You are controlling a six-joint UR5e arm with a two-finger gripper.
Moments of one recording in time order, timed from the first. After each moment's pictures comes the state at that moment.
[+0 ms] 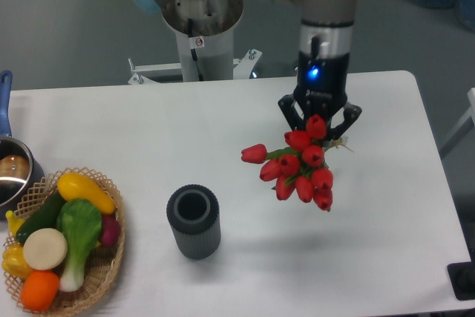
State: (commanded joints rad) arm 2.65 -1.70 -1.82 -0.81 1.37 1.18
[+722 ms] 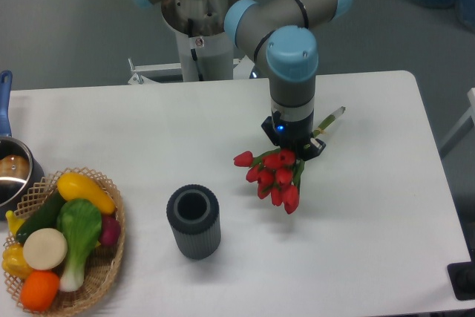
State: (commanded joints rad) arm 2.56 -1.85 -1.85 -0.90 1.60 1.20
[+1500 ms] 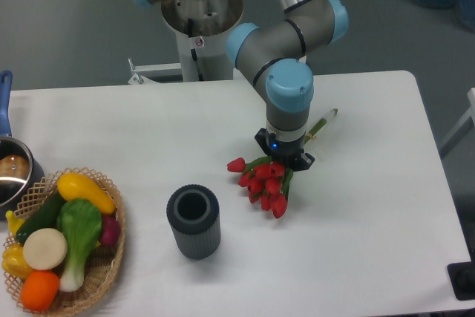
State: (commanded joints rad) arm 2.54 -1.92 -1.86 -0.89 1.61 1.19
